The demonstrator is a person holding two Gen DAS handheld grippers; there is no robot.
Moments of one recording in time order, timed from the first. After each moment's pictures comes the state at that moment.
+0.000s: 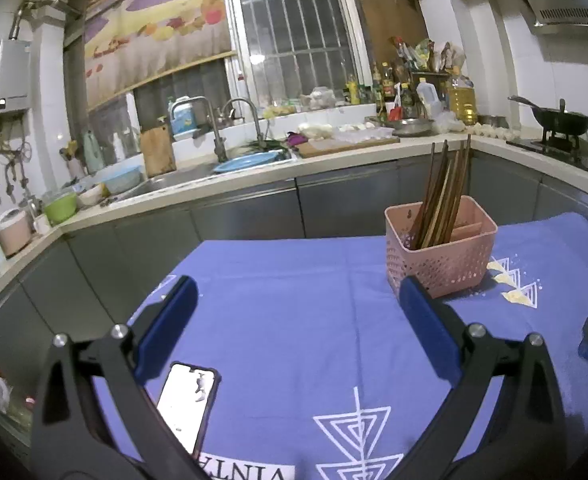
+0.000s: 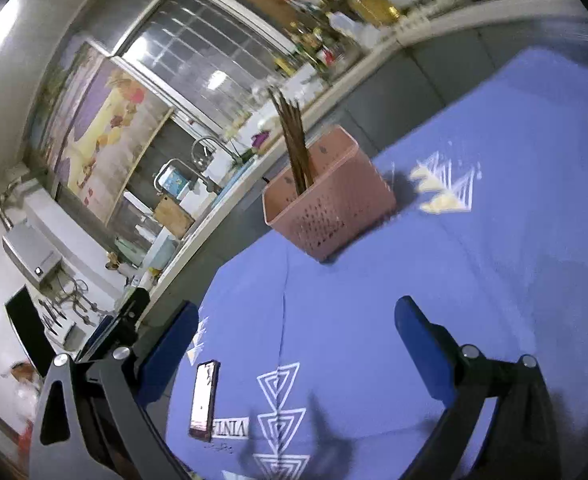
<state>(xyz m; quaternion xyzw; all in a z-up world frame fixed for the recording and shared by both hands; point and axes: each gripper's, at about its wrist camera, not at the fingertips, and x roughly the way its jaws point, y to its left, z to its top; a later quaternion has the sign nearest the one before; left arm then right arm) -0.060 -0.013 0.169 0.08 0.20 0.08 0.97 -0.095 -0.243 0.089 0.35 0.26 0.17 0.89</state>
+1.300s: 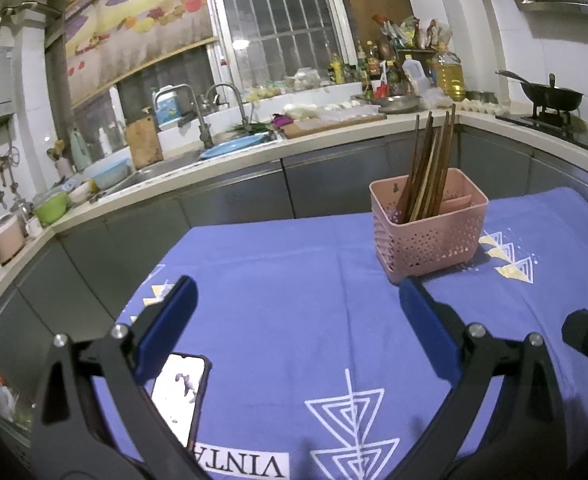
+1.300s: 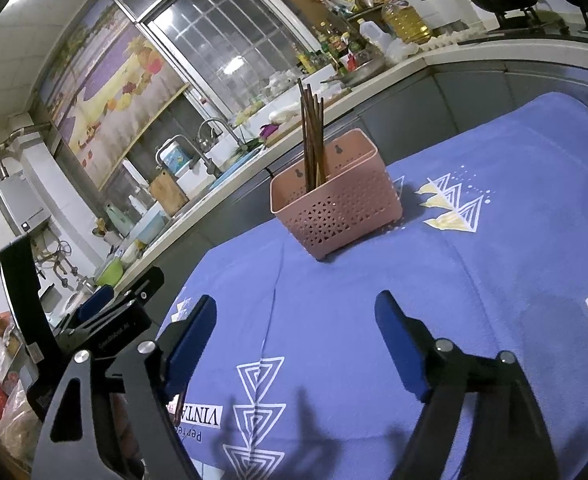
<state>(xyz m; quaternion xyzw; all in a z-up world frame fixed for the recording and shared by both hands) -0.055 -0.021 0.153 0.10 0.23 0.06 0.97 -0.085 -0.227 0.091 0.27 0.26 0.17 0.91</state>
